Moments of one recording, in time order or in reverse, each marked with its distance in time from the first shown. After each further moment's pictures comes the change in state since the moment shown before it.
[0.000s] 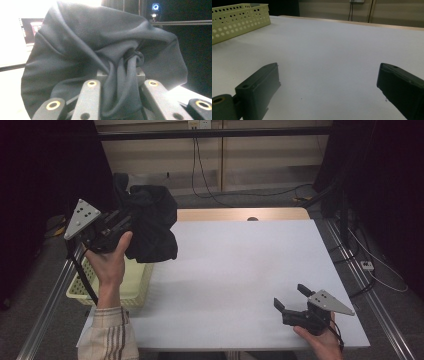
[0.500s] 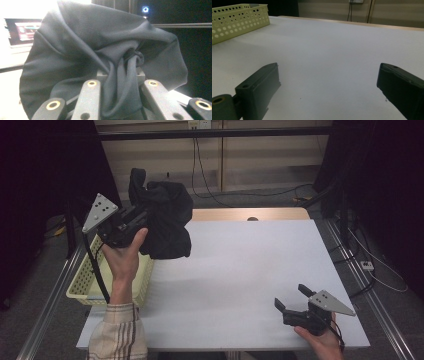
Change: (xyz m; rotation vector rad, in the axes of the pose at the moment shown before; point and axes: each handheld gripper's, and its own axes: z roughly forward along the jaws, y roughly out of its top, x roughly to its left) left arm -0.017 -0.001 0.024 -0.001 -0.076 -0.030; right arm 0.000 0.000 -0.001 -0.003 -0.005 0.003
